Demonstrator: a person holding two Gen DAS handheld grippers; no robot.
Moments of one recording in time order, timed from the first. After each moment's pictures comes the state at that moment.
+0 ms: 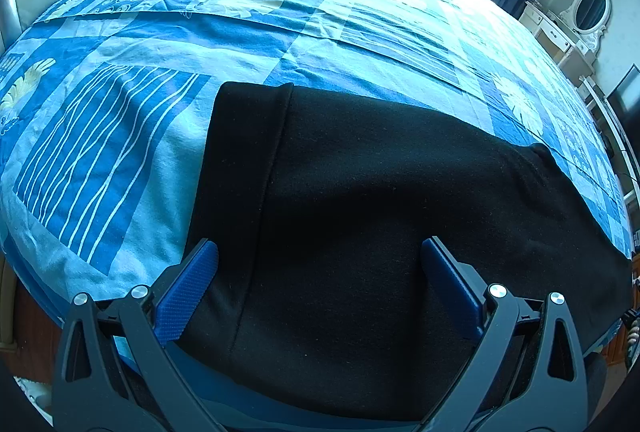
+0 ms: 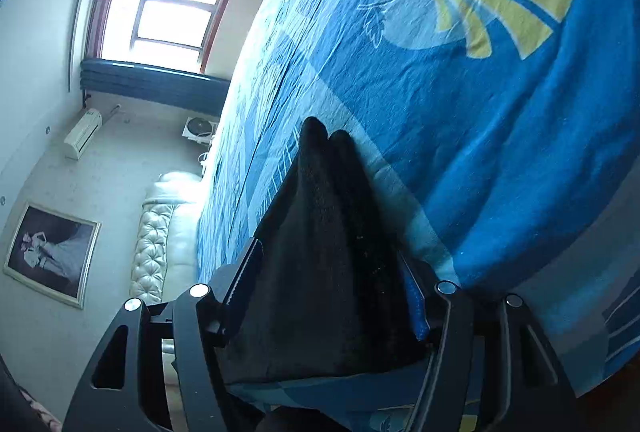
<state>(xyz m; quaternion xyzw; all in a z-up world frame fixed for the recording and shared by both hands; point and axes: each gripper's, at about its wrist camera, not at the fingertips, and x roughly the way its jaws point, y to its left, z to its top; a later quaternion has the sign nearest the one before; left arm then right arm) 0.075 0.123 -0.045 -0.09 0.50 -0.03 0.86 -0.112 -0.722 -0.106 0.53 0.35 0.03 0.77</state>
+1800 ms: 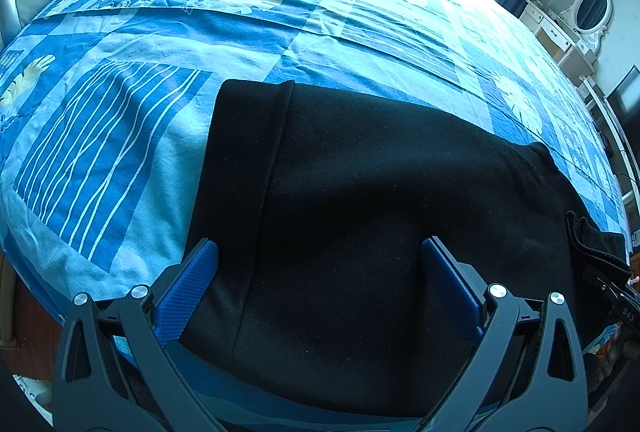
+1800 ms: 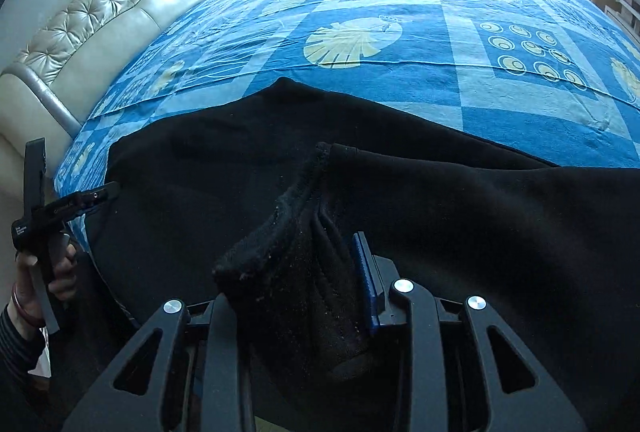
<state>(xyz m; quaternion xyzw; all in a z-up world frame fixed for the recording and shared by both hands) 0.076 0.127 -0.044 -0.10 0.50 -0.03 0.86 0.047 -0.228 -0.048 0.10 0.48 0.12 0.86</state>
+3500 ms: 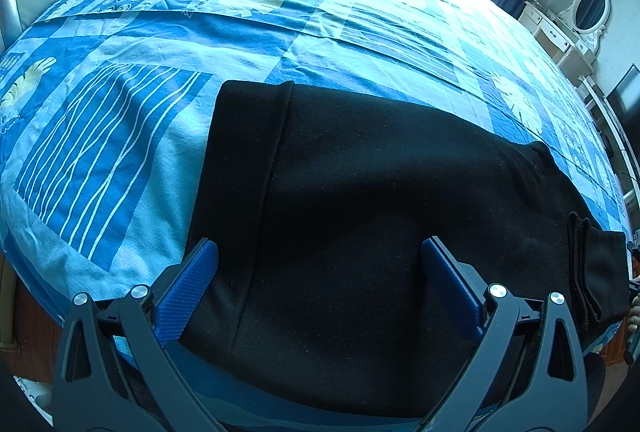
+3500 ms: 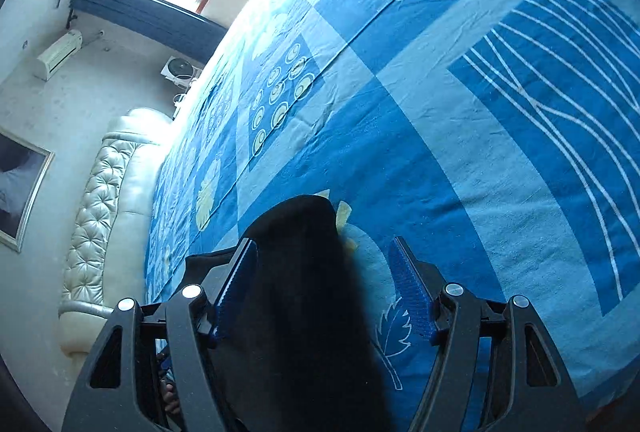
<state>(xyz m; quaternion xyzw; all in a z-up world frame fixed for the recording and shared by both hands) 0.073 0.126 -0.043 -0.09 0.50 -0.03 0.86 0.018 -0.498 -0.086 0.47 0.40 0.03 0.79</state>
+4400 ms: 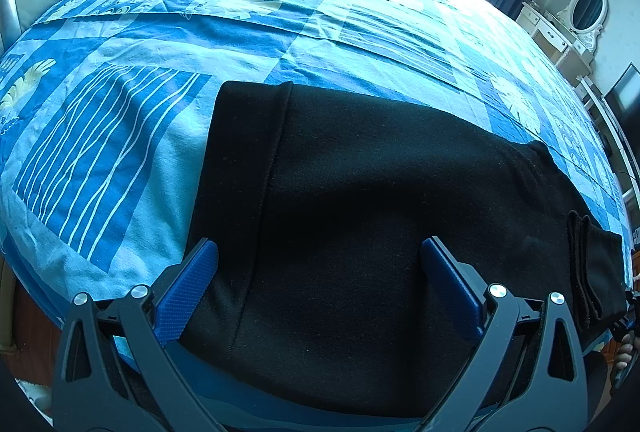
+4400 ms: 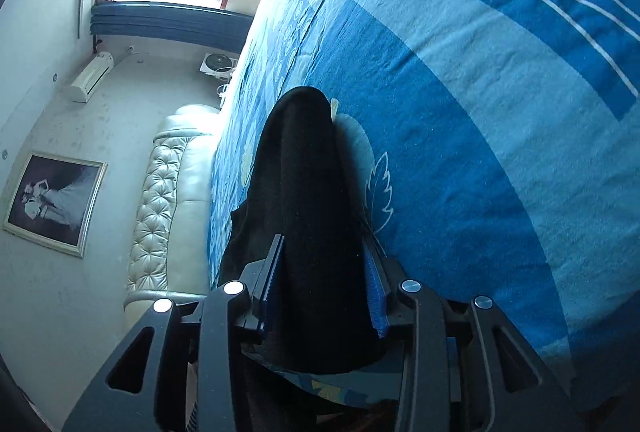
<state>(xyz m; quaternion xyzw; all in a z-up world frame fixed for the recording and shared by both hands) 0.072 0.127 -0.043 -0.09 0.49 -0.03 0.86 -0.041 -0.474 -0.119 0.54 0.39 0.12 0.74</state>
